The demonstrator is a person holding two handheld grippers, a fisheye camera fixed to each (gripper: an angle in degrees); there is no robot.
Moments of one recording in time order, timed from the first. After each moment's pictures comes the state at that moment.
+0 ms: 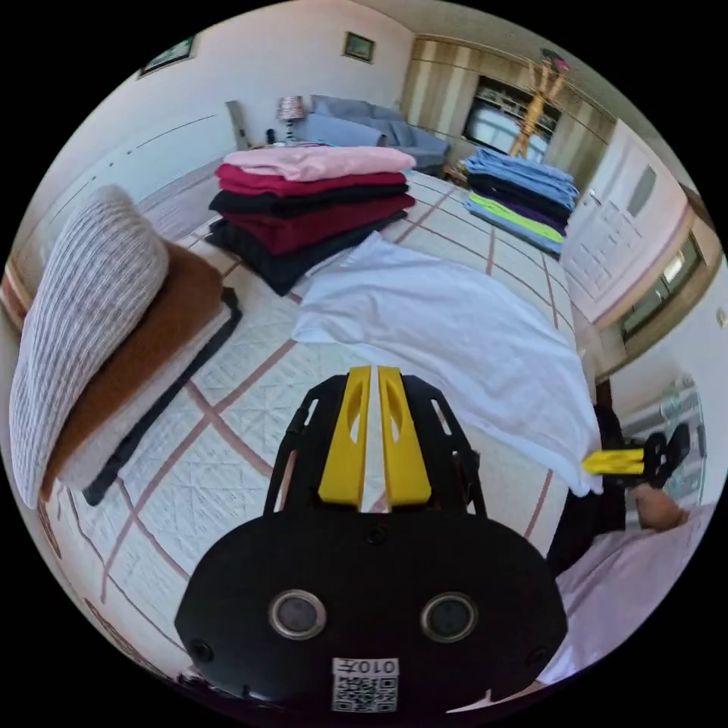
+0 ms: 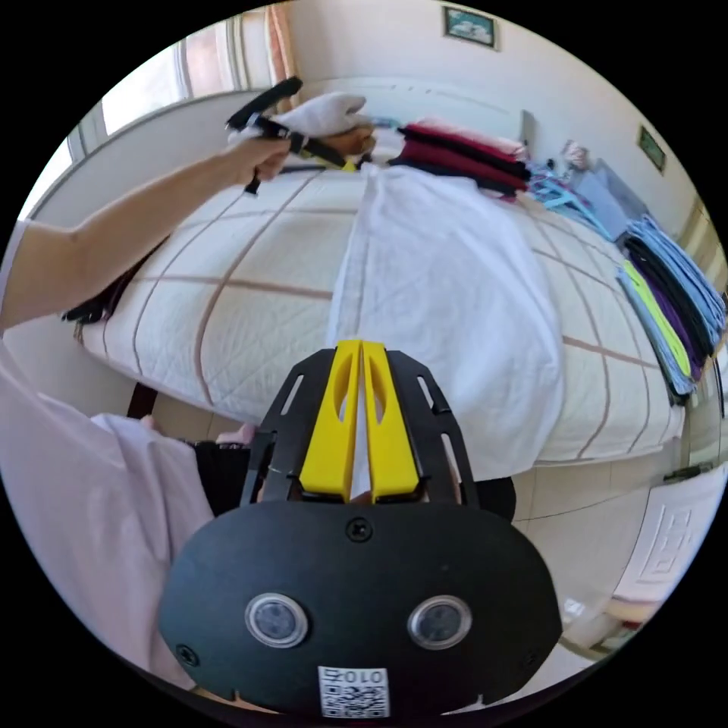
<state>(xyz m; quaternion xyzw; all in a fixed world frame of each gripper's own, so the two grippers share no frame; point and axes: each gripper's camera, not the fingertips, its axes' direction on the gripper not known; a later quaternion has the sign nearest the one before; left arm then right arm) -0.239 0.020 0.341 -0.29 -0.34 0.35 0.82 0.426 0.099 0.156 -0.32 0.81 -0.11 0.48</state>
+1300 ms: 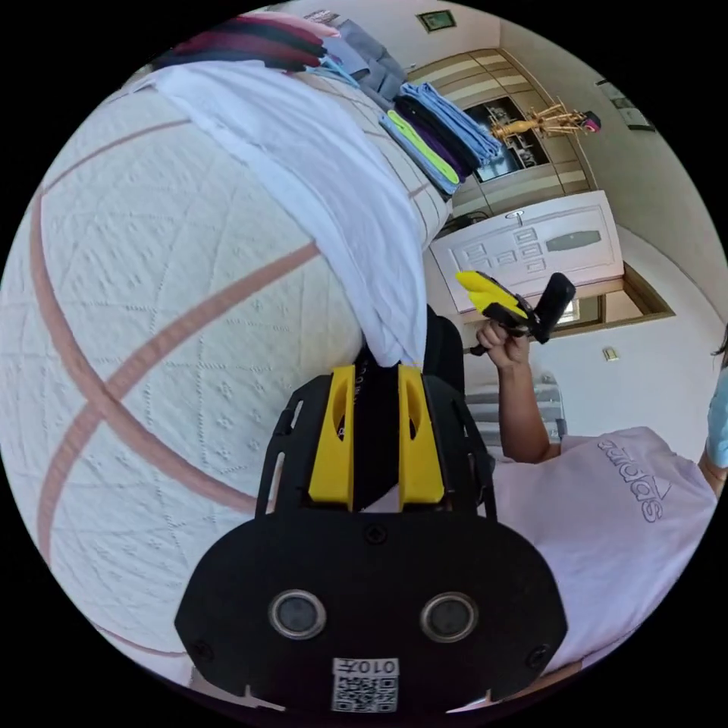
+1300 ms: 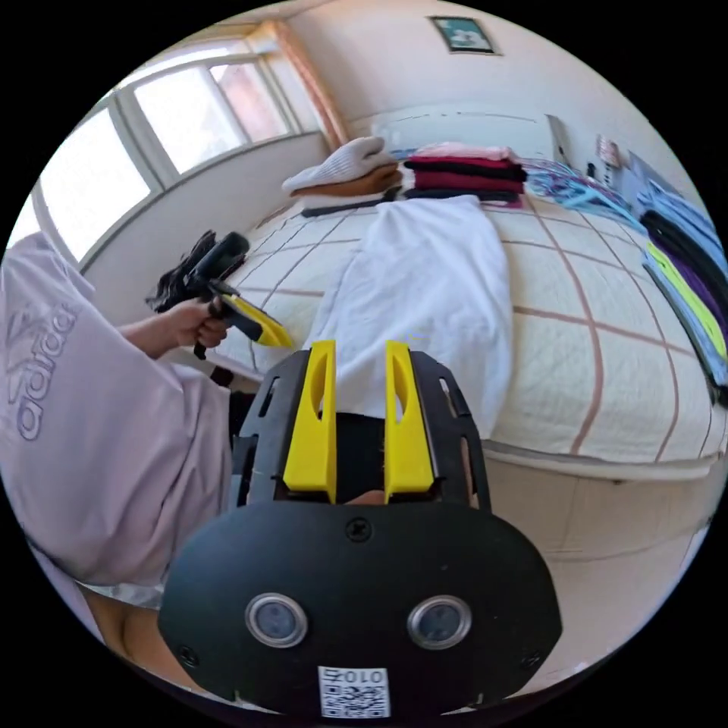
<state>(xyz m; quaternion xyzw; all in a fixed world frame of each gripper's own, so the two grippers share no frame) -0.227 0.298 0.258 -0.45 -0.16 0.13 0.87 0.269 0.041 0.052 -0.31 0.71 -0.17 0.61</state>
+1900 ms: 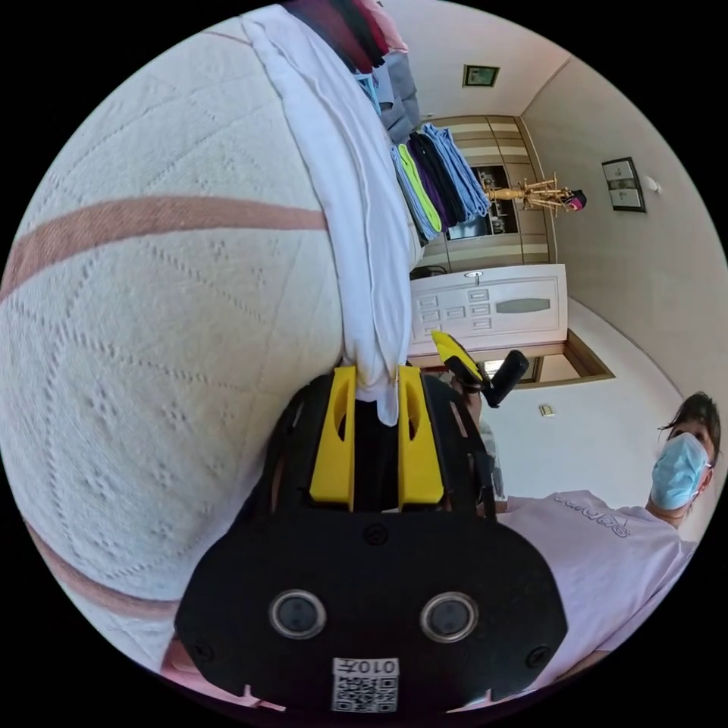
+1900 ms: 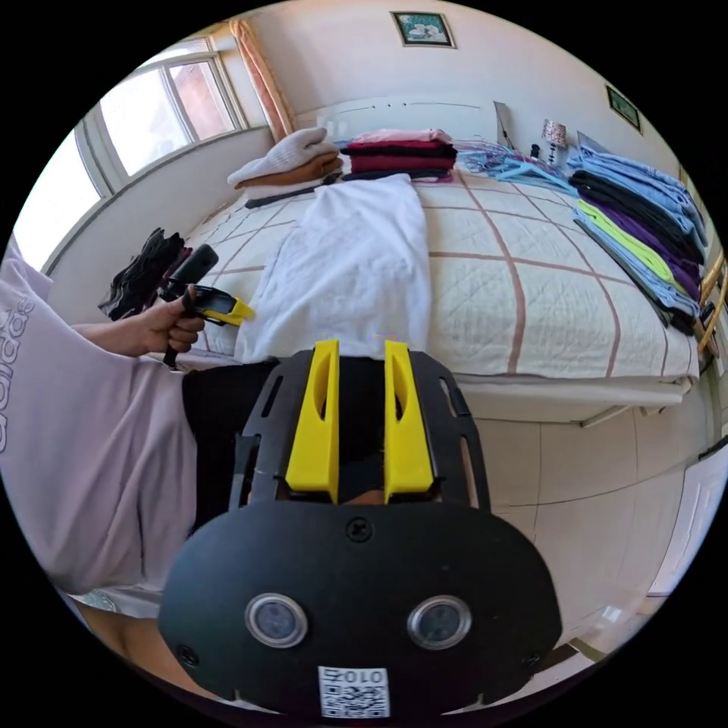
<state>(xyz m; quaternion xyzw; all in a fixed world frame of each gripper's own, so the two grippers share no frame) -0.261 0.304 0.250 -0.39 -0.04 0.01 0.92 0.223 0.001 -0.019 -0.24 0.78 -0.12 0.57</state>
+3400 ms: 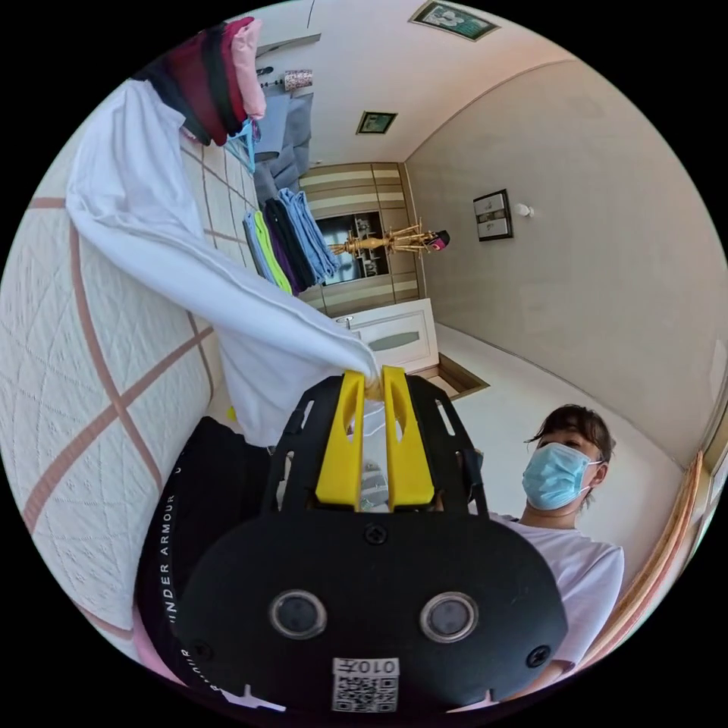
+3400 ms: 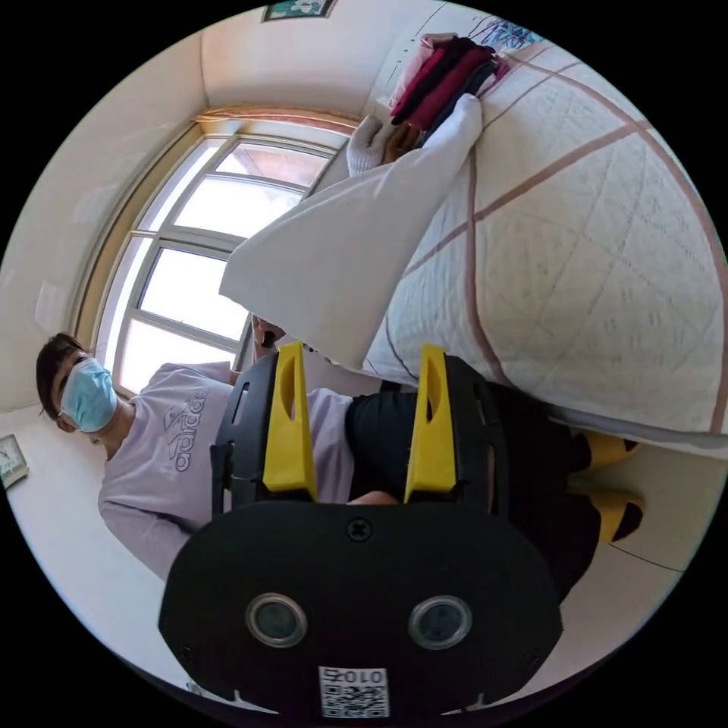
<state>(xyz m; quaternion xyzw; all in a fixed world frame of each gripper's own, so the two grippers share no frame) -0.162 0.186 0.164 -0.28 0.23 -0.01 0.93 0.223 -0.247 -0.220 -0.24 0.40 0.08 0.88</state>
